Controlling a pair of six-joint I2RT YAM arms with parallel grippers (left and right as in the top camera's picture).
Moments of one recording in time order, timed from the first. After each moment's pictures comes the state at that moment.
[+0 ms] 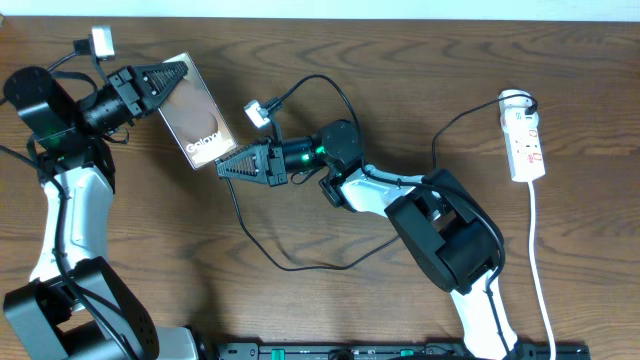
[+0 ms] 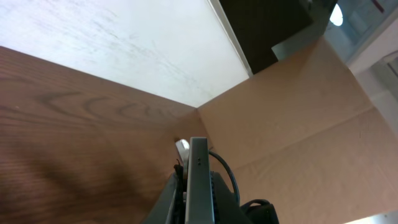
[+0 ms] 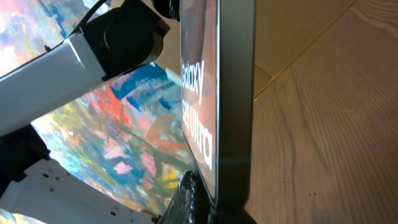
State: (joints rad) left arm 0.39 1.59 1.07 0.44 1.34 -0.91; right arm 0.70 2.22 1.27 1.32 -1.11 1.27
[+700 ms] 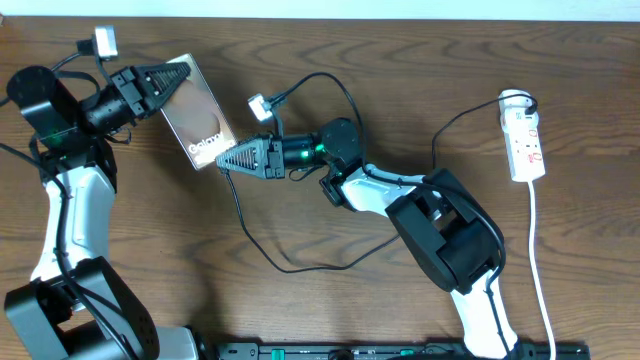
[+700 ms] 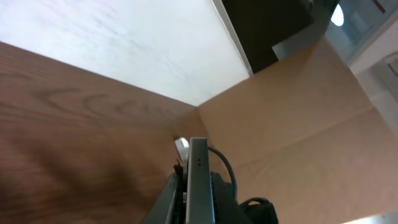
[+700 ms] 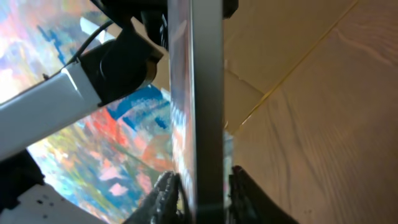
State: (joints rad) left arm 0.38 1.59 1.07 0.42 1.34 -0.91; right arm 0.69 2.22 1.27 1.31 -1.03 1.28
